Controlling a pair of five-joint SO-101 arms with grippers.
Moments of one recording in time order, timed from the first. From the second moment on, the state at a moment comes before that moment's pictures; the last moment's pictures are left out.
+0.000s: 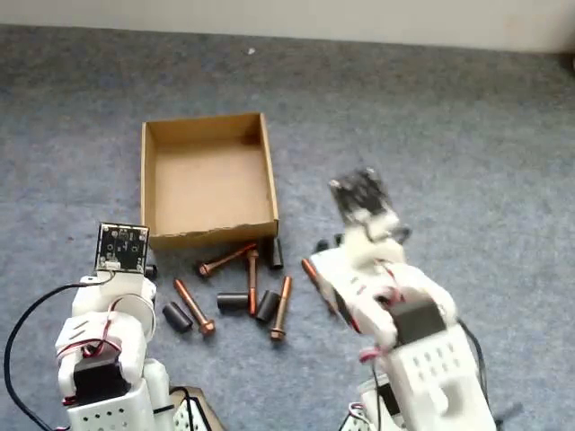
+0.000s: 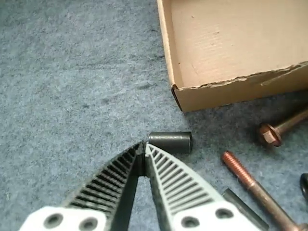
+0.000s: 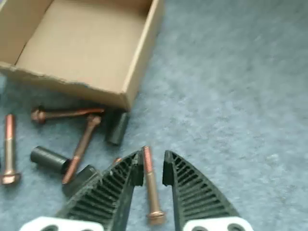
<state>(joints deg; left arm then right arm) -20.4 -103.2 84.6 71.8 -12.9 -27.6 -58.8 52.8 61.0 5.1</state>
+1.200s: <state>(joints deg) -20.4 -103.2 84.6 71.6 -12.9 -40.0 16.1 15.1 58.9 -3.0</state>
